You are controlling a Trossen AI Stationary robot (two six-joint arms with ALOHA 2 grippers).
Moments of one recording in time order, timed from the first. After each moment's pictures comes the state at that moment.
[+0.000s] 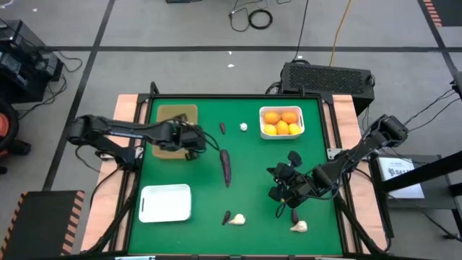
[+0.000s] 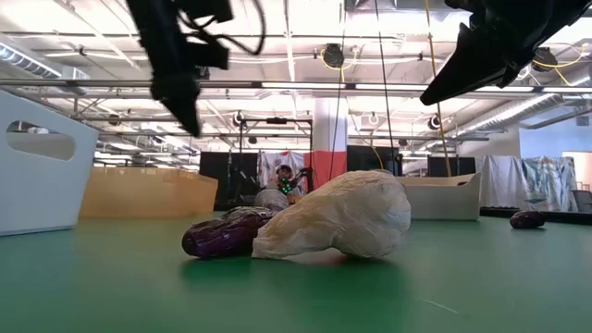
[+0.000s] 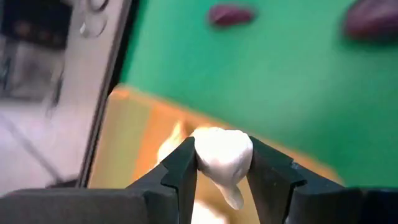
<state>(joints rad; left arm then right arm) 0.04 1.41 1.05 -0.92 -0.54 -0.16 0.56 1.39 0.86 -0.50 0.83 0.82</state>
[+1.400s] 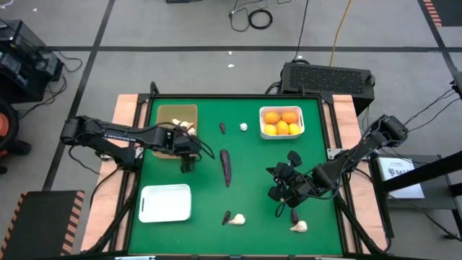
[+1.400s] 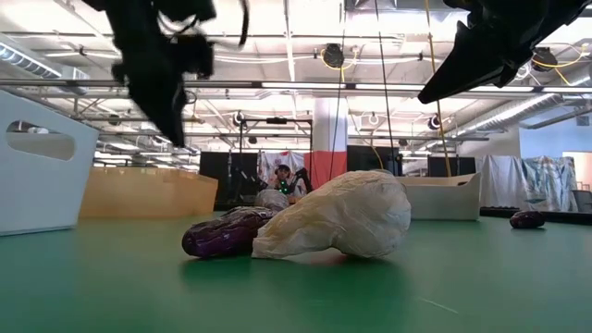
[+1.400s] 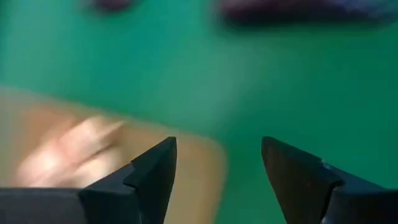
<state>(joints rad) -0.01 1.32 0.91 -0.77 -0.19 -0.18 0.56 1.39 0.86 -0.48 0.84 0.82</state>
